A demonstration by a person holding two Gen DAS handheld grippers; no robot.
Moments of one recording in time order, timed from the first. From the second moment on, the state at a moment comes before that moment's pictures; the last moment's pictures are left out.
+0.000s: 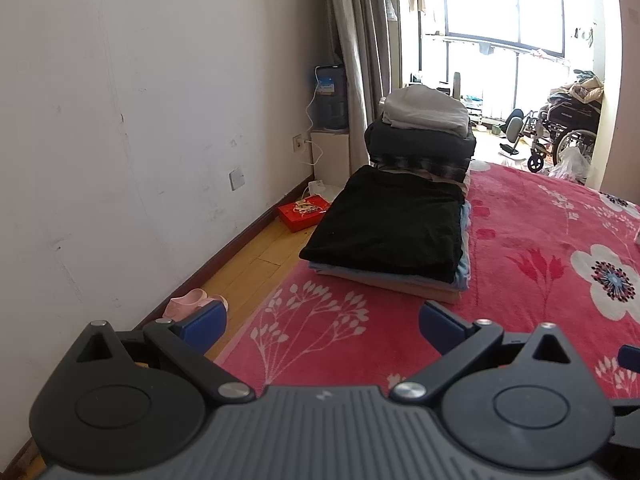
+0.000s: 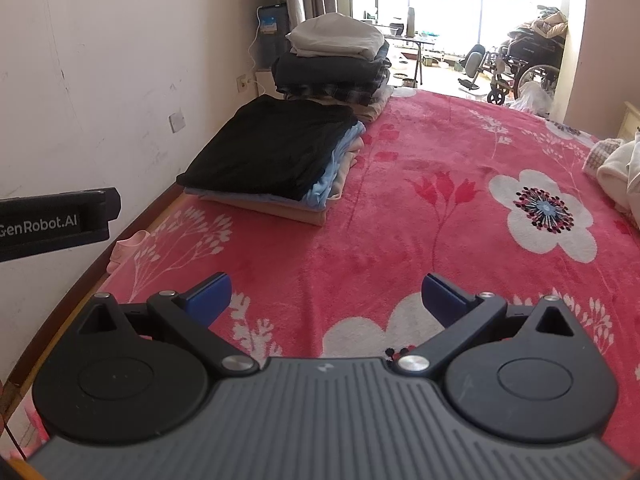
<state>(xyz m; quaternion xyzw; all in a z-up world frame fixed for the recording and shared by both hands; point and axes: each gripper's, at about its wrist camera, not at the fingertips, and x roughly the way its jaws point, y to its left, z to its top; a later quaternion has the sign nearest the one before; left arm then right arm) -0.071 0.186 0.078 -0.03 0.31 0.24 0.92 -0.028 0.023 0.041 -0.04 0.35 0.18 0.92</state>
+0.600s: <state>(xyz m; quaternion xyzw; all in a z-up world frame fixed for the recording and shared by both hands) -0.073 0.186 0.078 -0.03 0.32 0.24 0.92 -0.029 0.023 0.043 -0.04 0.34 0.17 0.92</state>
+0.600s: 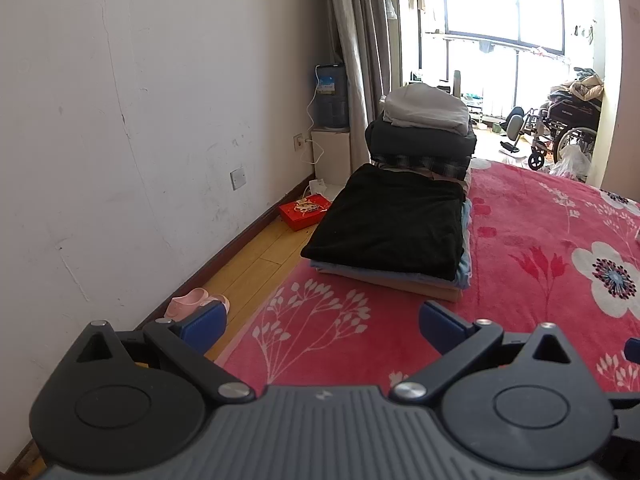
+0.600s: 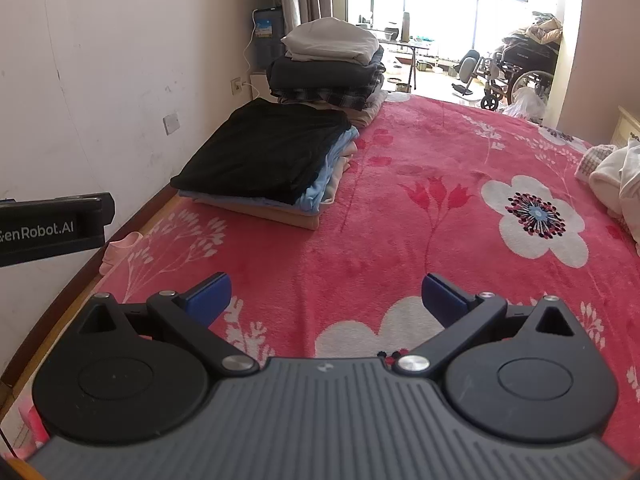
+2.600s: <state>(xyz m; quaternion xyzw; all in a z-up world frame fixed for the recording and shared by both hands) -0.074 0.192 0.076 -0.04 0.32 0.24 0.91 -0.030 0.030 0.040 -0.05 0.35 0.17 0.92</state>
